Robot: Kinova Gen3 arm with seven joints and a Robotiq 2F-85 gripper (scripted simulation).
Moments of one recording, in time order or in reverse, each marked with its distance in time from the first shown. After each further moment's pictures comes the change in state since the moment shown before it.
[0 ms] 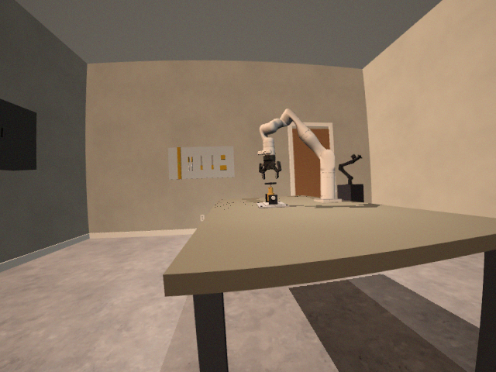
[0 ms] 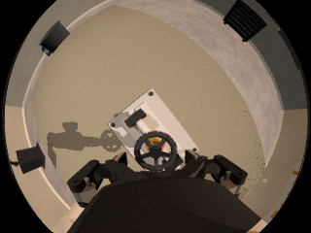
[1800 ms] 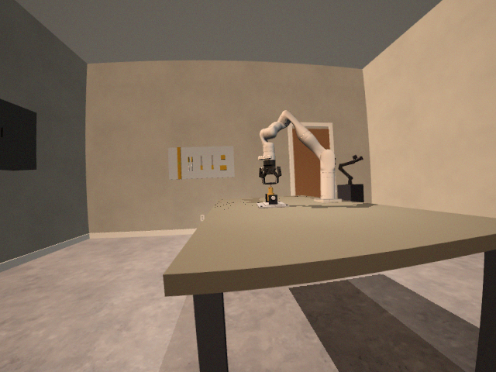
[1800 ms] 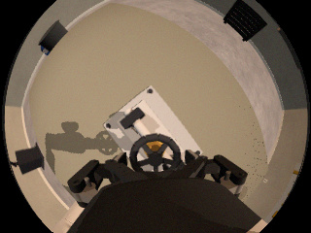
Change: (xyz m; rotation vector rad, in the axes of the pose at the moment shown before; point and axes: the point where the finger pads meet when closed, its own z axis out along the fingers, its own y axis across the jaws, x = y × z) arm 0.000 0.001 0.031 -0.003 0.002 0.002
